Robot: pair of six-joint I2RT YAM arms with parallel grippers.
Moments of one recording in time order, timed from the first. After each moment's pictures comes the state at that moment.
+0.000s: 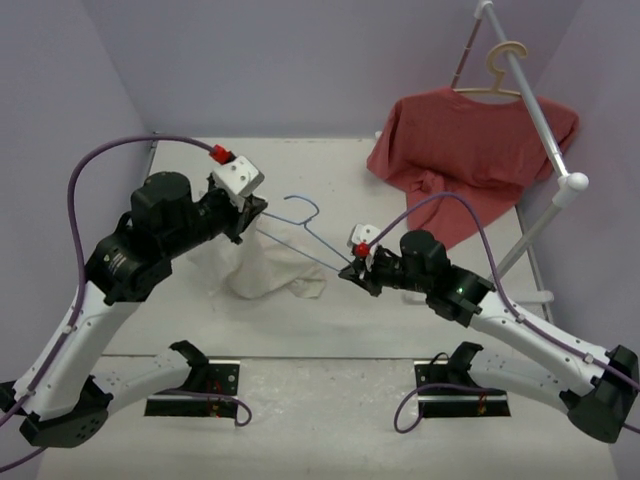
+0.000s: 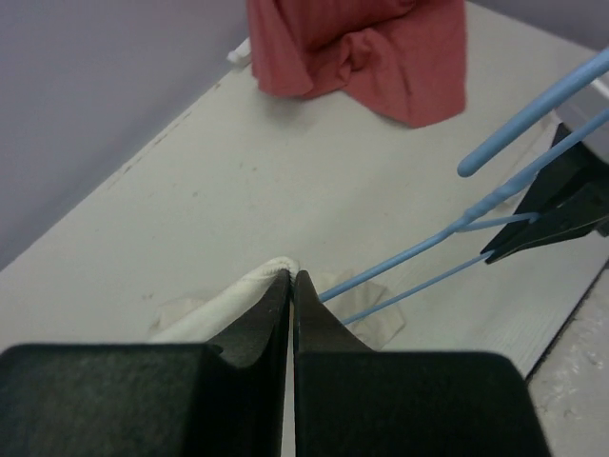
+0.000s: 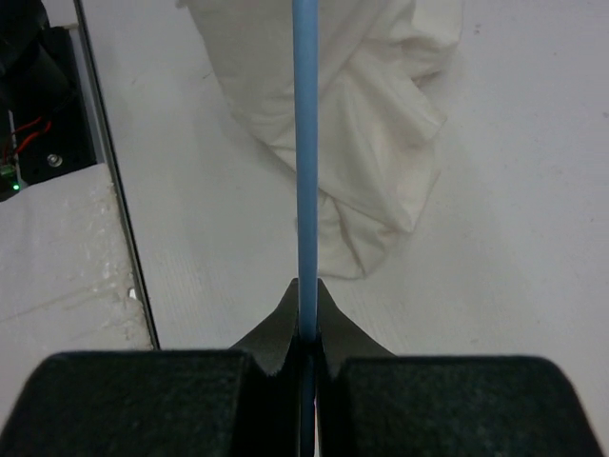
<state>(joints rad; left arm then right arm) -0.65 0.96 1.41 -0.74 0.08 0.17 0.84 0.96 0.80 -0.24 -0.35 -0.17</state>
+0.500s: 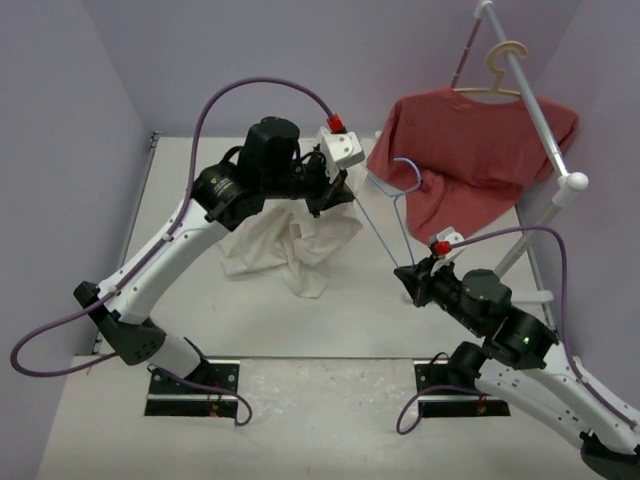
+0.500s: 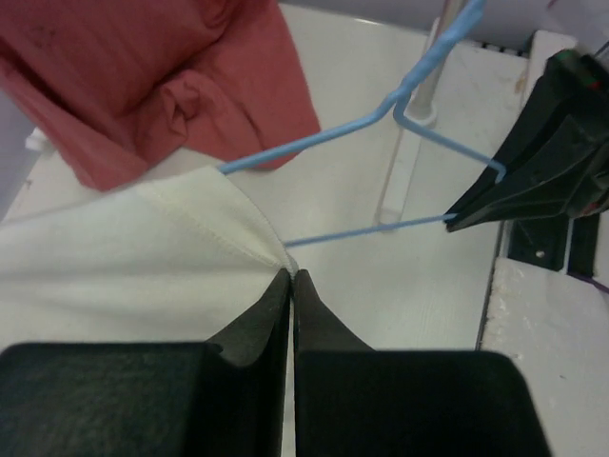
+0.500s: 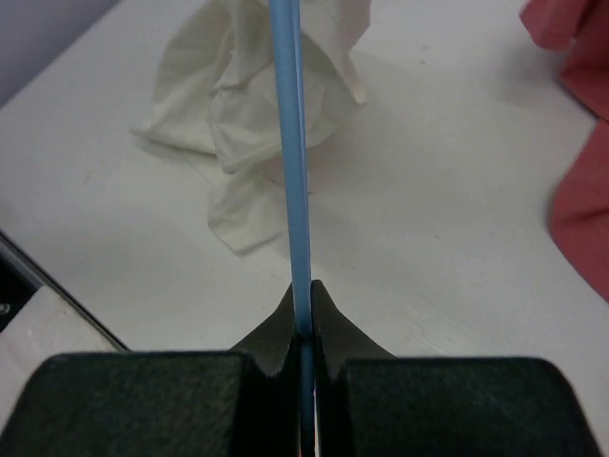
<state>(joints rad) -0.78 1.51 1.81 -0.72 0.41 0.21 0.85 0.45 0.67 -0.49 0.19 0.24</state>
